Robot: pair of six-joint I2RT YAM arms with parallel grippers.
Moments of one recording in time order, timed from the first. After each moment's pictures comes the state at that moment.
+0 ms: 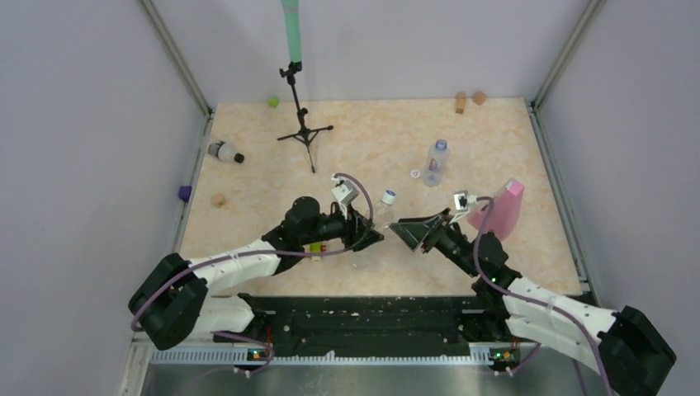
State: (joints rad) left arm -0.76 1.26 0.51 0.60 0.53 -0.40; right arm 0.77 0.80 0.12 0.84 -0.07 0.83
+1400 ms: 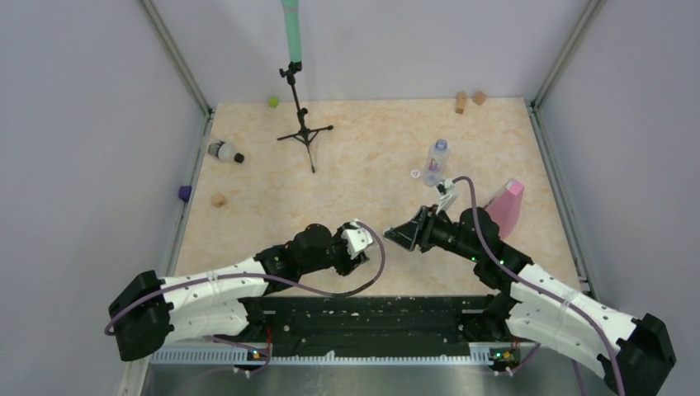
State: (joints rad) left arm -1.02 1.03 0.47 0.13 0.07 0.18; right arm 0.75 0.76 0.44 0.10 -0.24 0.79
